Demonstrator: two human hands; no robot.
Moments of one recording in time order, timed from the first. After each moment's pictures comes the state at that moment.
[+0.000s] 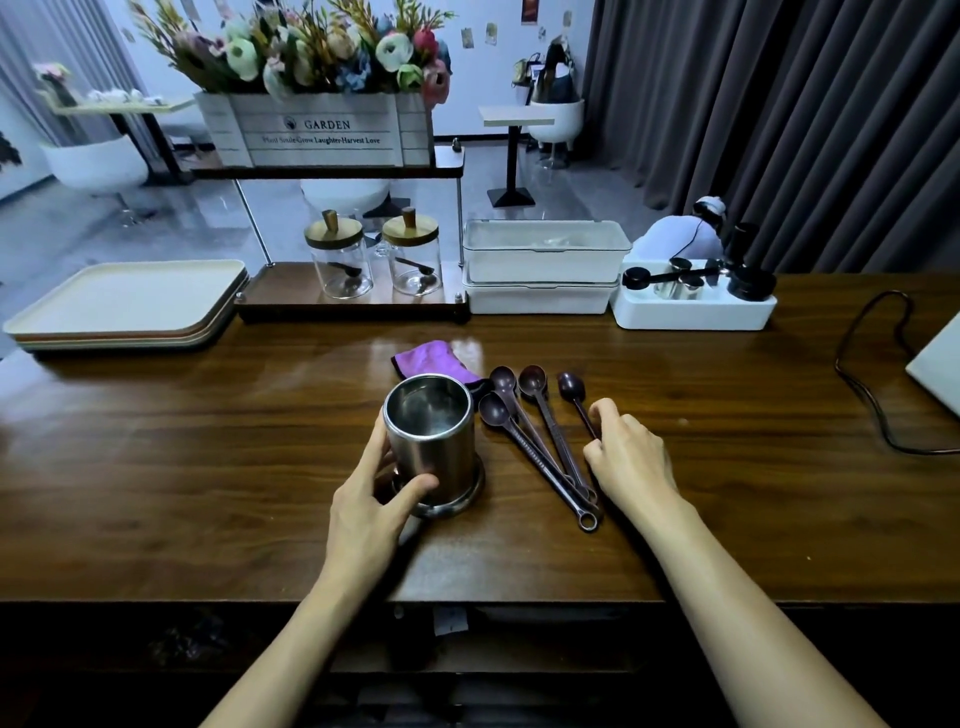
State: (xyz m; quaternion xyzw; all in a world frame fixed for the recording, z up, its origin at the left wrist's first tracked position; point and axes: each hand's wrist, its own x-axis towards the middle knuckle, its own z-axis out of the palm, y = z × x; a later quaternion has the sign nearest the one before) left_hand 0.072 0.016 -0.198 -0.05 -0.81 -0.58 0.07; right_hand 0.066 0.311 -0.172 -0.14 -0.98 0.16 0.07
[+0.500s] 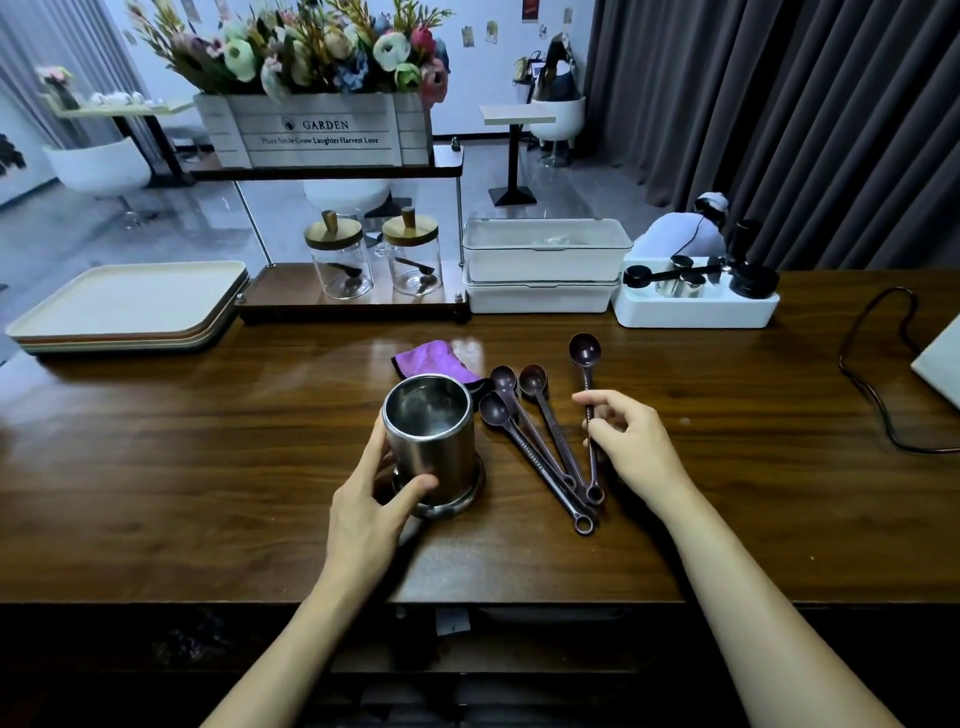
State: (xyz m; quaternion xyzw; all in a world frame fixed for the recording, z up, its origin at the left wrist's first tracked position) left_hand 0.074 0.018 -0.194 -0.04 -0.81 -0.57 0.07; right_hand 0.073 0.317 -0.152 -0.09 -0.85 0.51 0.10
